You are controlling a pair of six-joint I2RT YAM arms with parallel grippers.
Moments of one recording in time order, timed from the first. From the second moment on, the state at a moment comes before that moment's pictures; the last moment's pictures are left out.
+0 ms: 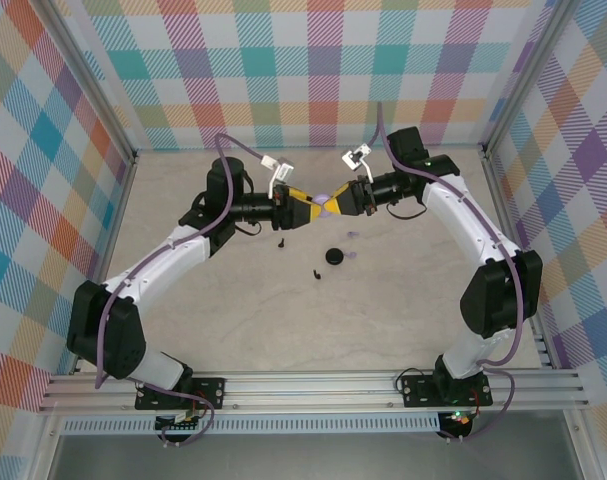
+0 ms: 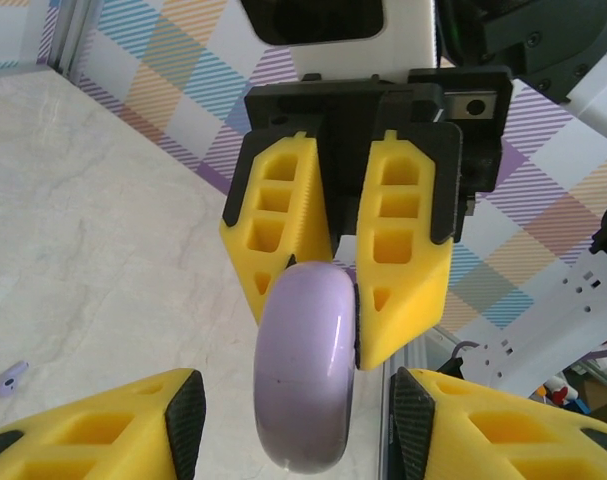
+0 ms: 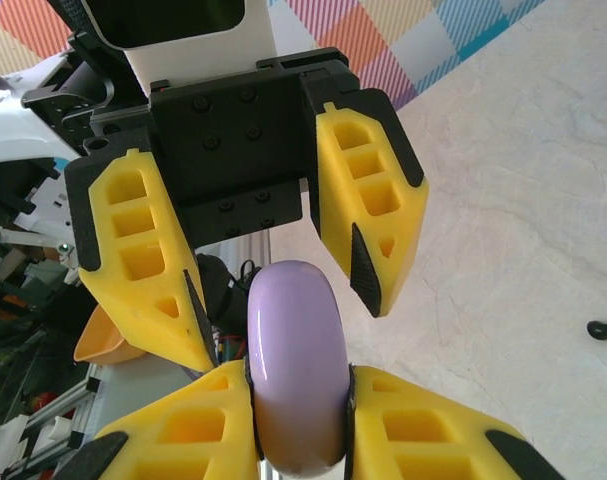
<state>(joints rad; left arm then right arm) -0.46 1.48 1.16 0.07 0.93 -0.36 0.32 1.70 1.62 -0.92 -1.22 -0.29</state>
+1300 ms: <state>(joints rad) -0.48 1.53 1.18 0.10 0.99 -0.42 0.33 1.69 1.62 -0.89 -1.20 -0.27</state>
